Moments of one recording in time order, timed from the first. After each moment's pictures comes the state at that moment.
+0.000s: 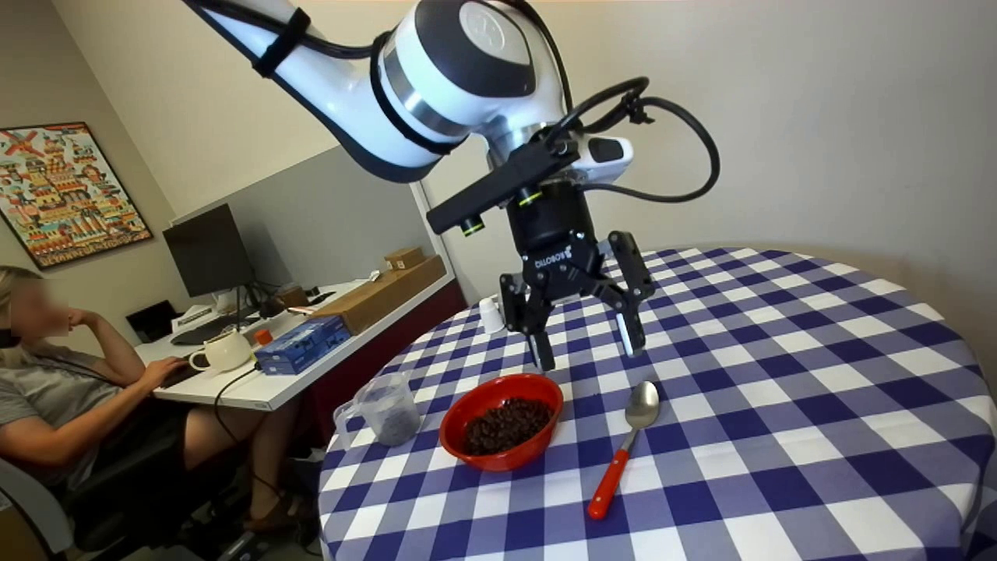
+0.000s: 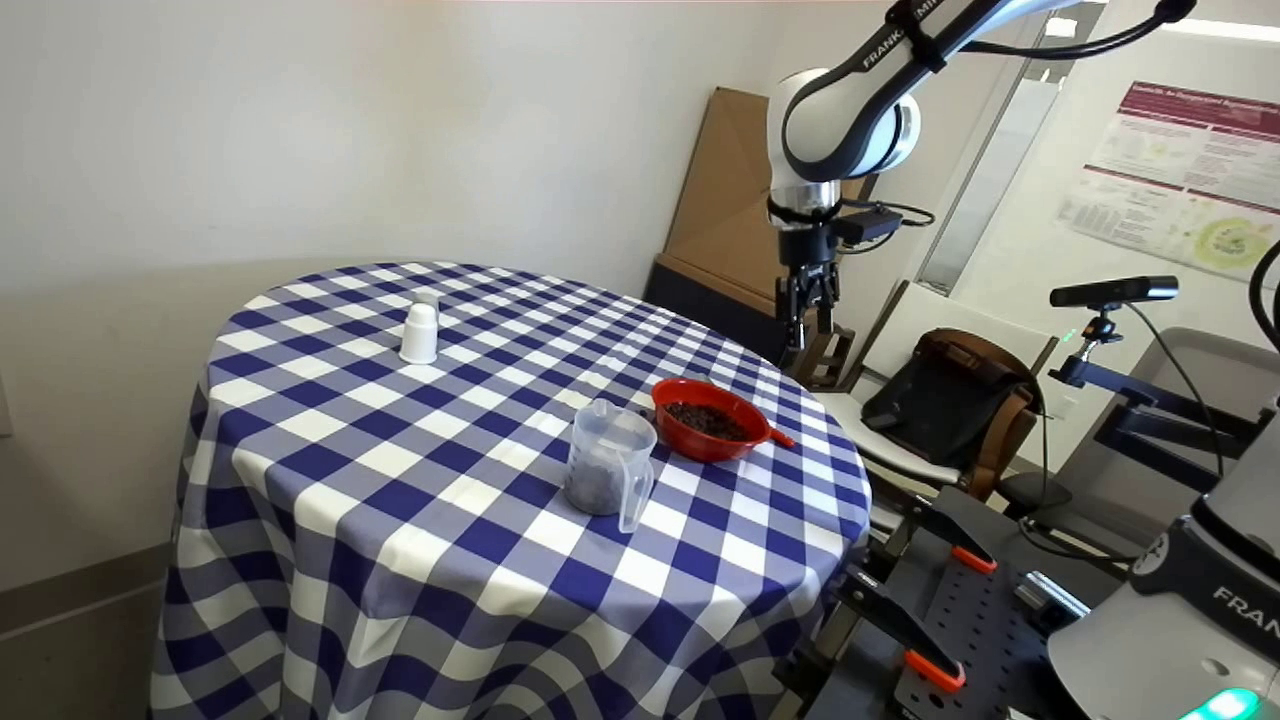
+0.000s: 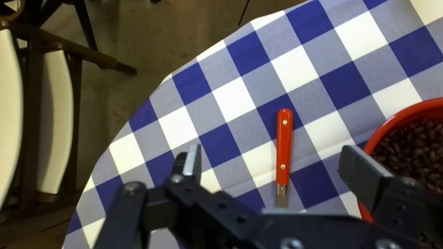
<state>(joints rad) -0.19 0.31 -0.18 -2.17 -0.34 2.16 -0.08</state>
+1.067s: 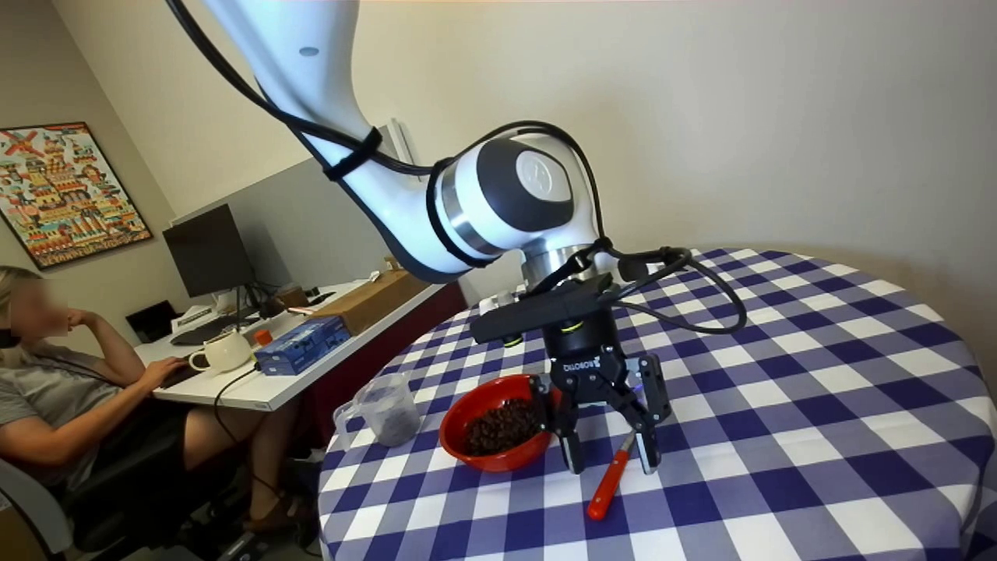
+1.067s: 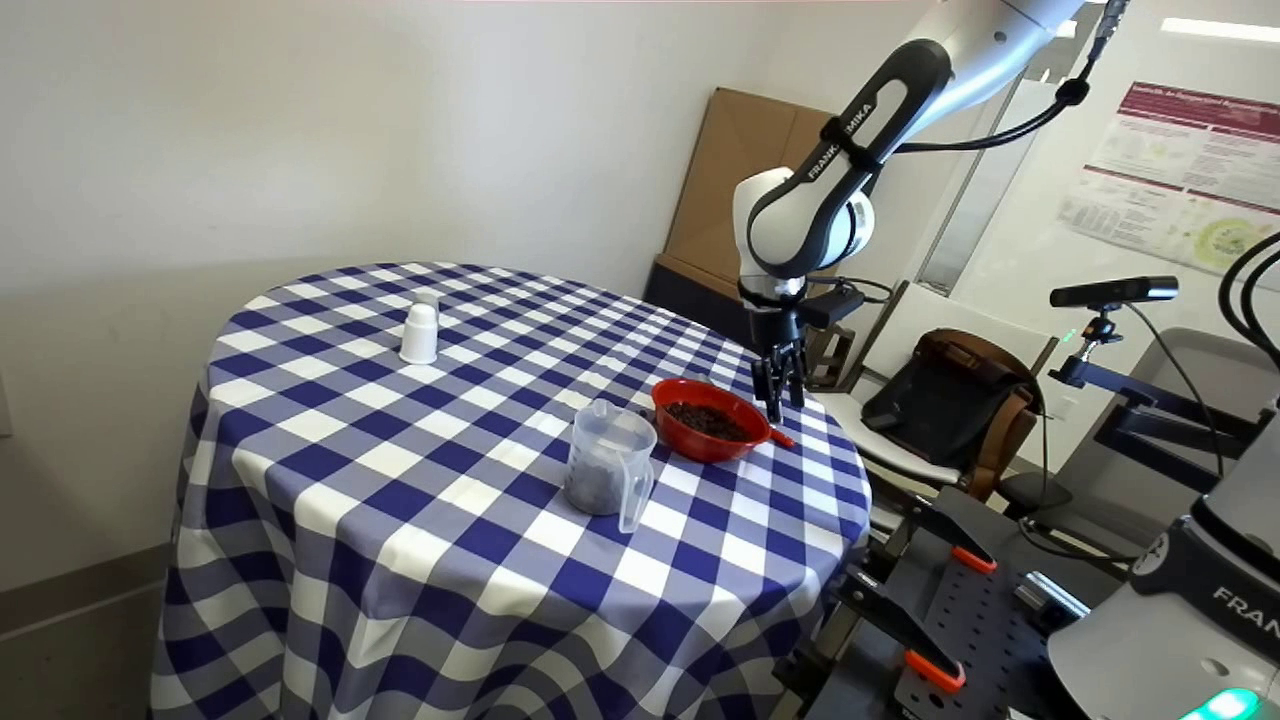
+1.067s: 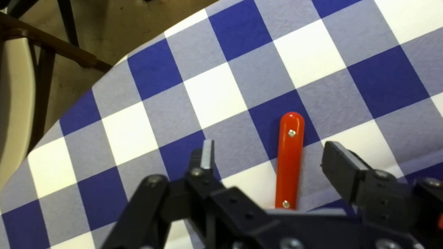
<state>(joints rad) -0.20 0.58 -0.18 -2.12 -0.34 2.32 -0.09</state>
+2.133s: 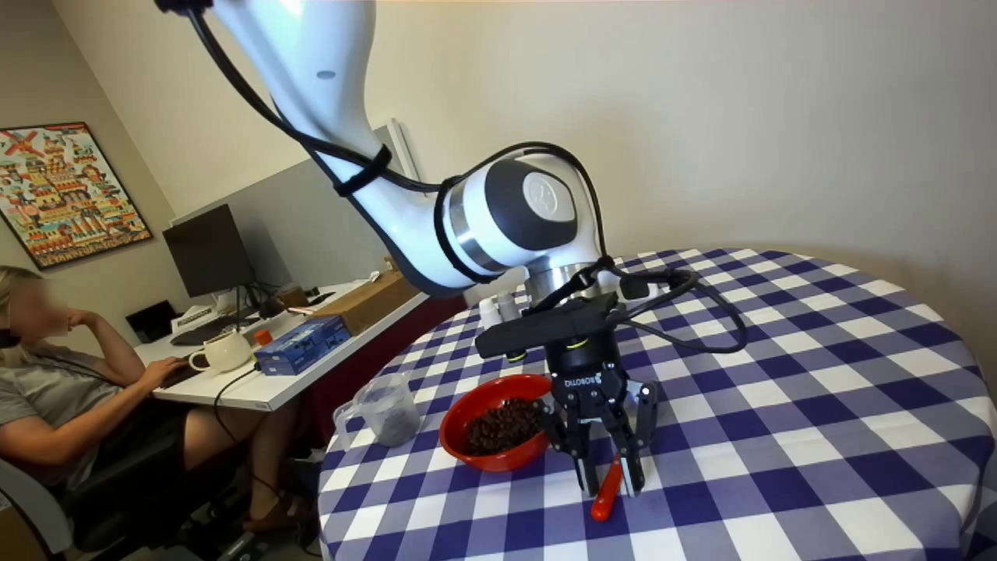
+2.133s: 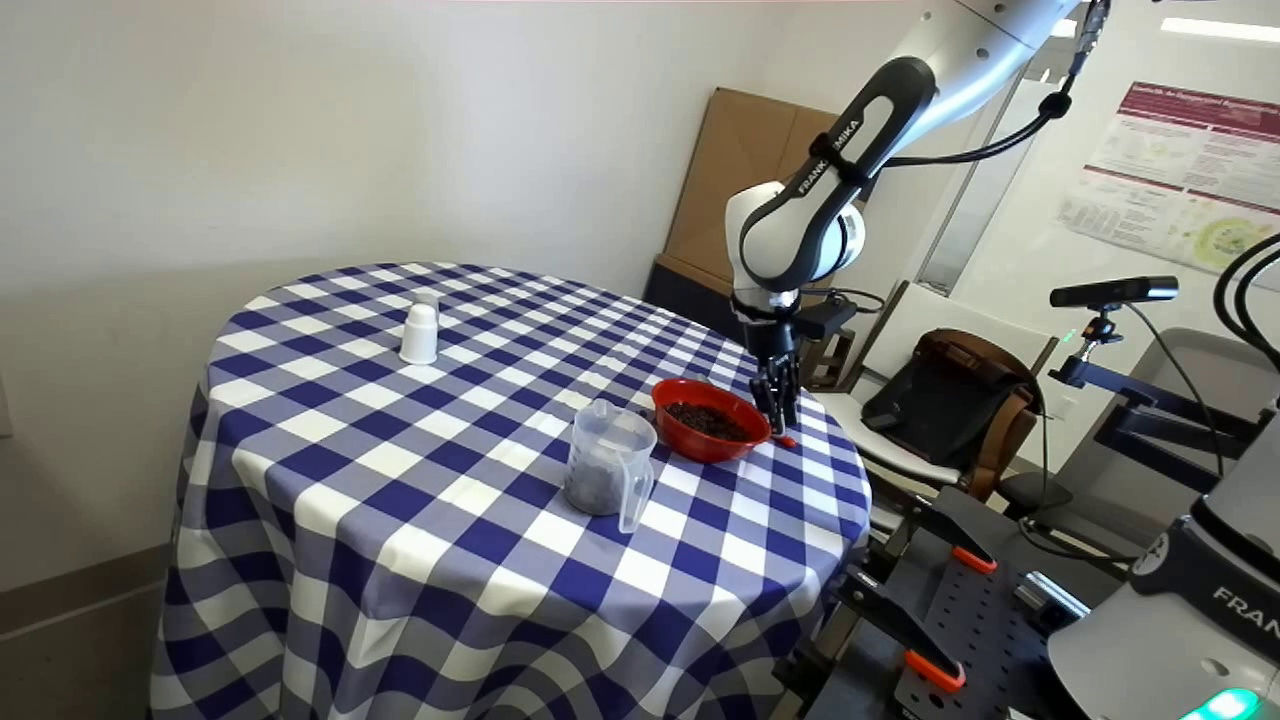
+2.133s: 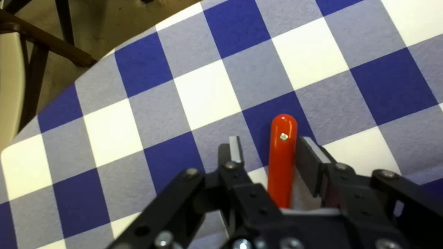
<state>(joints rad) -0.20 0.62 -0.18 -2.10 -0.34 2.32 -0.12</state>
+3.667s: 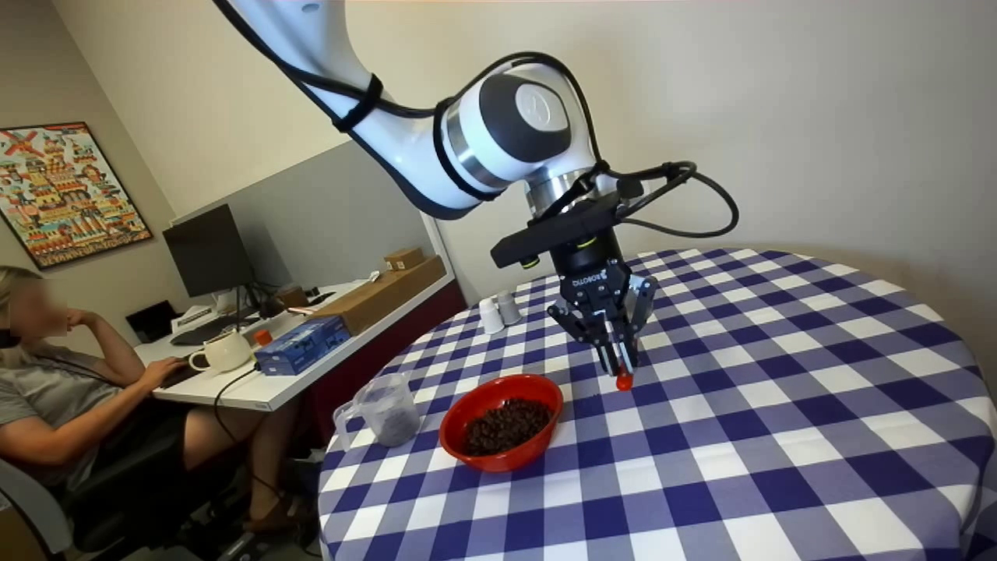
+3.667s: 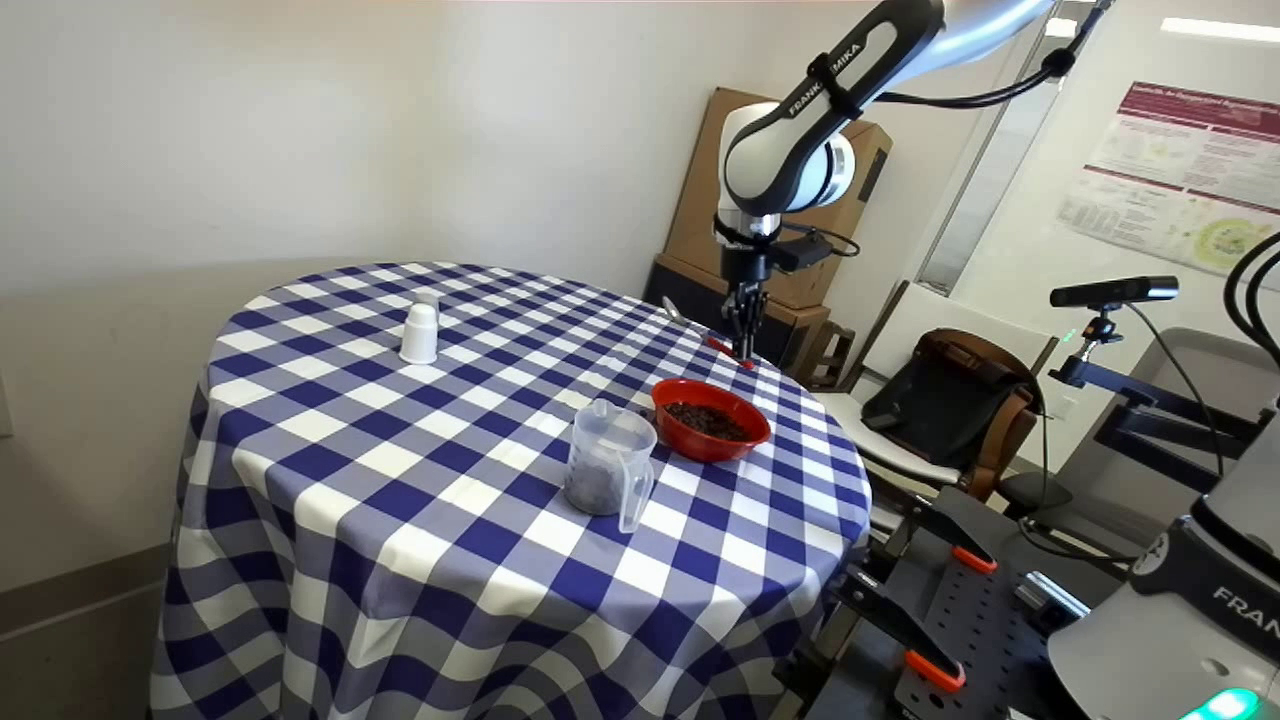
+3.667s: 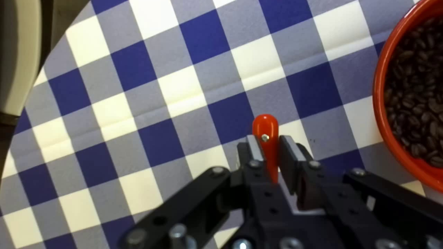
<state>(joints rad) -0.20 0.54 -0.14 -1.97 -0.27 2.32 -0.19</state>
